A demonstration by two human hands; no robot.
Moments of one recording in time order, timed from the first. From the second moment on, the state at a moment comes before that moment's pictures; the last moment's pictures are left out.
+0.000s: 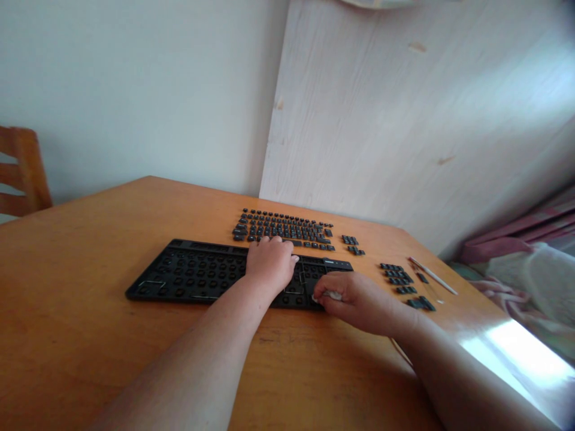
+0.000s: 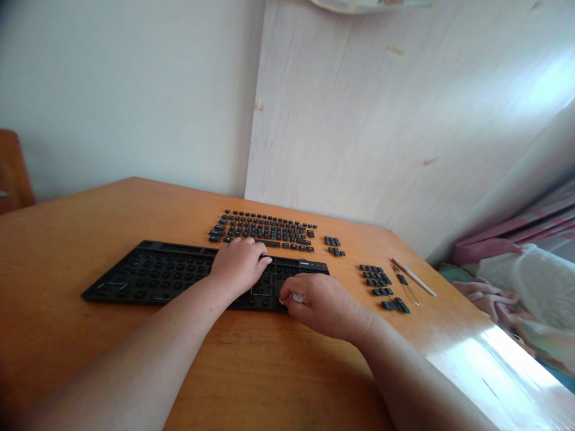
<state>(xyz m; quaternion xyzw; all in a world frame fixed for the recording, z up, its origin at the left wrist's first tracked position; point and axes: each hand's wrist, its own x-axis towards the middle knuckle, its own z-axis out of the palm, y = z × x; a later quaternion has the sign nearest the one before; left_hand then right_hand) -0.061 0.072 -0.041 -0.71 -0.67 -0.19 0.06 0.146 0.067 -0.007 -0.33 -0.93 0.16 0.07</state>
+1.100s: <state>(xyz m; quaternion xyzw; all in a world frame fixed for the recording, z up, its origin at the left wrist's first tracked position) -0.062 0.076 -0.046 -0.71 -0.67 -0.21 0.07 0.162 0.072 0.007 -0.44 -0.89 0.11 0.00</state>
